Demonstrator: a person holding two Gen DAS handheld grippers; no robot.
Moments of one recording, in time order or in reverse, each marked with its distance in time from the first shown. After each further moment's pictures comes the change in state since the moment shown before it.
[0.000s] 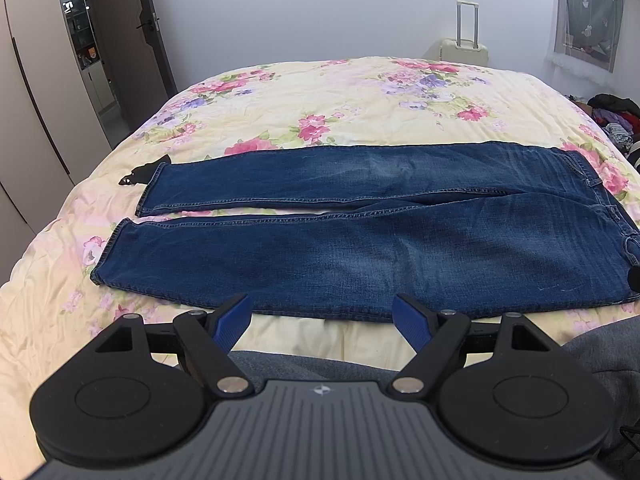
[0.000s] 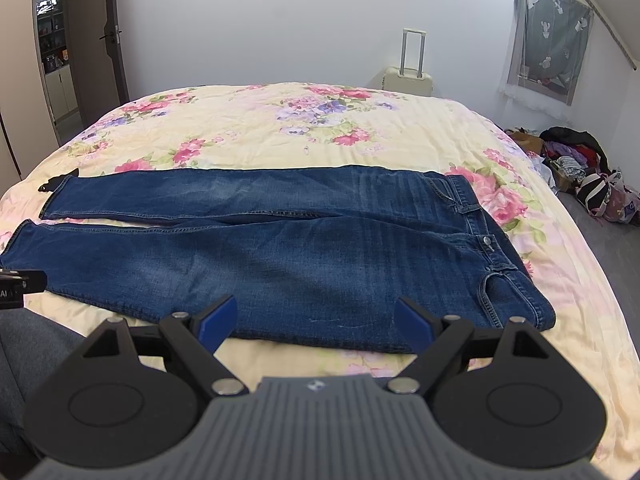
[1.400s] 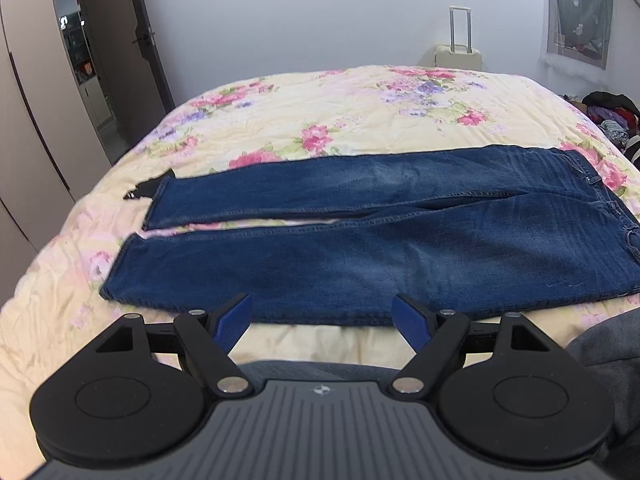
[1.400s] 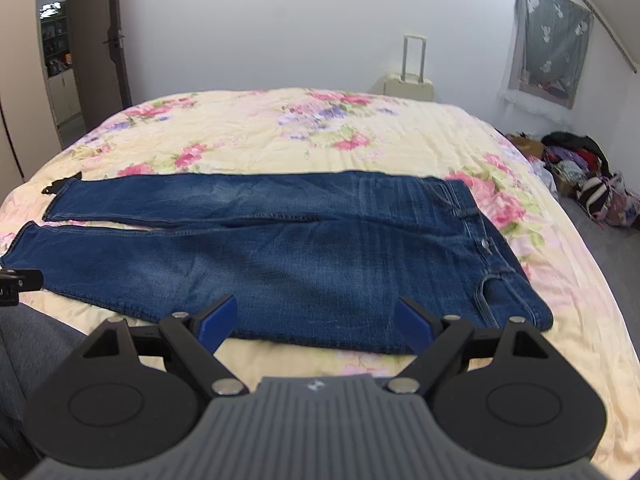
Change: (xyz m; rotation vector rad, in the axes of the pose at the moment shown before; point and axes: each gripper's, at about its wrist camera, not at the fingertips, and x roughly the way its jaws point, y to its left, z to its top) left arm -0.006 0.014 0.000 0.046 -0.046 0.009; right arm -0.009 -0.006 -0.003 -0.011 -0.039 0.018
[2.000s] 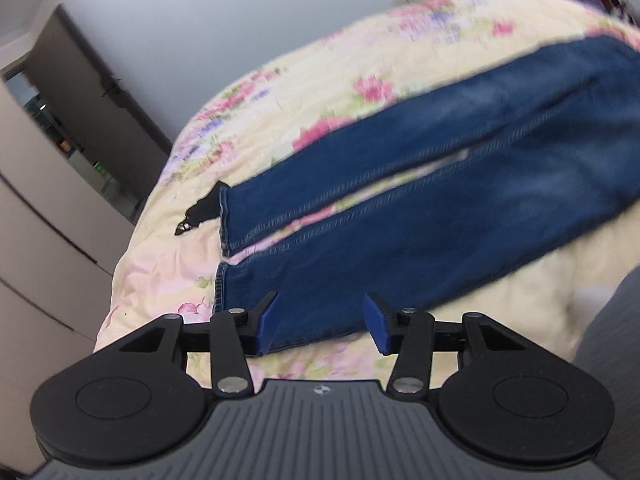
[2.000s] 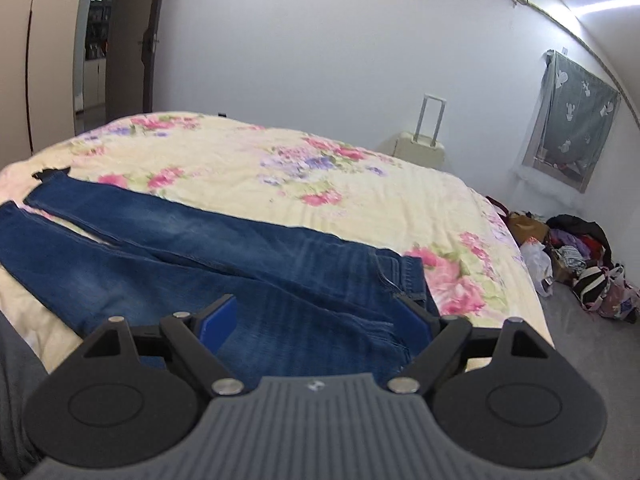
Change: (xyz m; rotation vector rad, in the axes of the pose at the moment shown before) left arm 0.117 0.164 -0.015 0.384 0.079 0.078; right arm 0.030 -0.138 0.051 -0.201 -0.088 -0.007
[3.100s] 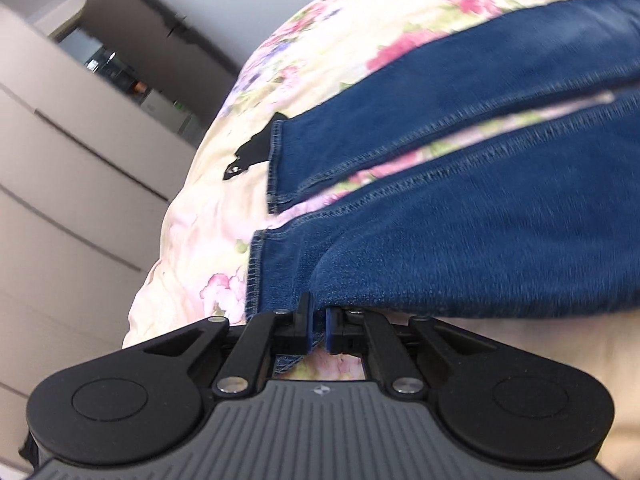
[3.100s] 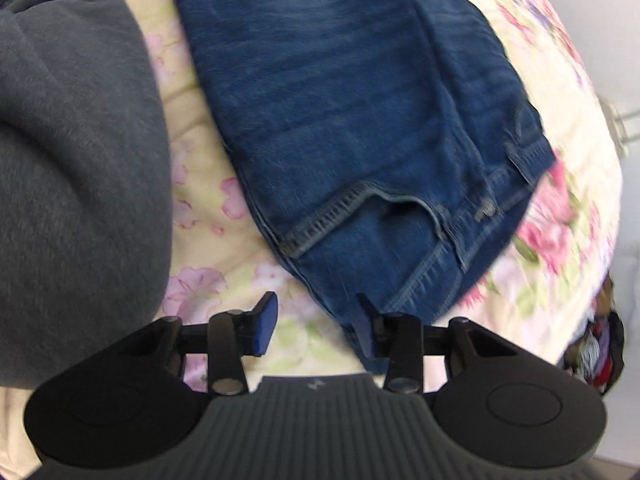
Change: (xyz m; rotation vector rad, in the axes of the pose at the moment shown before) left arm 0.104 -0.010 0.035 -0.101 0.225 0.300; right arm 0.133 -0.060 -0.114 -0.849 0.600 0.321
